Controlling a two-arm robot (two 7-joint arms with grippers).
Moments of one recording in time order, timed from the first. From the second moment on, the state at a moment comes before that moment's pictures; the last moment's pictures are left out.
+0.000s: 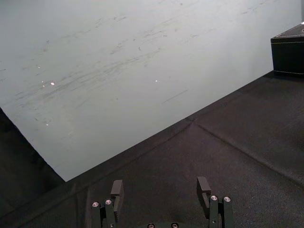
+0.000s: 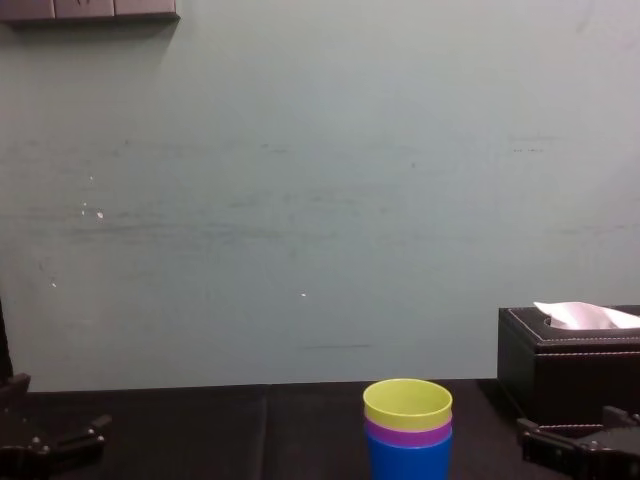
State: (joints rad) left arm -0.20 0.60 0.45 -1.41 -0.25 -0.12 0.03; right arm 0.11 0.25 -0.24 -1.43 0.25 0.01 0.08
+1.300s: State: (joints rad) left arm -0.20 0.60 0.45 -1.41 -0.25 -0.12 0.03; right arm 0.11 0.25 -0.24 -1.43 0.25 0.01 0.08
